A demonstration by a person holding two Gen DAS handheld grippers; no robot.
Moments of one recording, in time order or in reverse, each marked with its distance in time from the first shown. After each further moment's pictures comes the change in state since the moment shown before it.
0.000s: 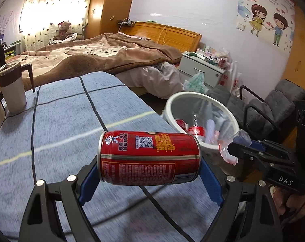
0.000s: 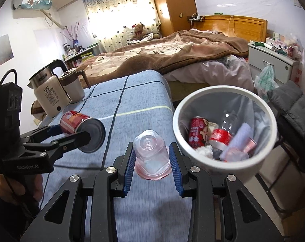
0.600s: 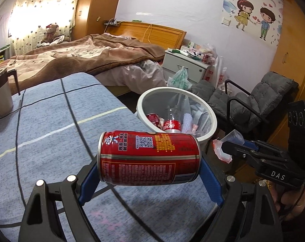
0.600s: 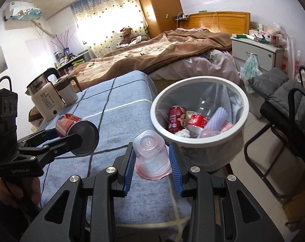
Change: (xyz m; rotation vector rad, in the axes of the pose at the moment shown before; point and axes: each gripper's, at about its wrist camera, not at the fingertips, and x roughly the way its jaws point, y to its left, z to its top) left arm 0.000 -0.049 -0.008 0.045 0.005 -0.072; right arm -0.033 -0.040 -0.021 0.084 -0.018 -0.041
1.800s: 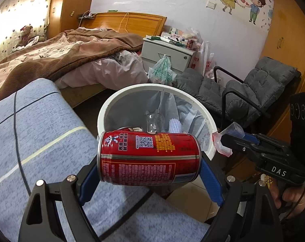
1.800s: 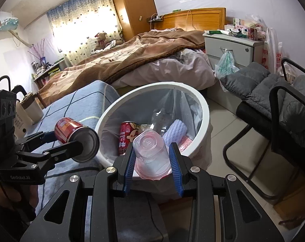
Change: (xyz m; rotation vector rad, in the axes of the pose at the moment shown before) left arm 0.105 -0.037 0.043 0.098 0.079 -0.103; right arm 0.038 -0.084 0.033 0.072 -0.013 -0.136
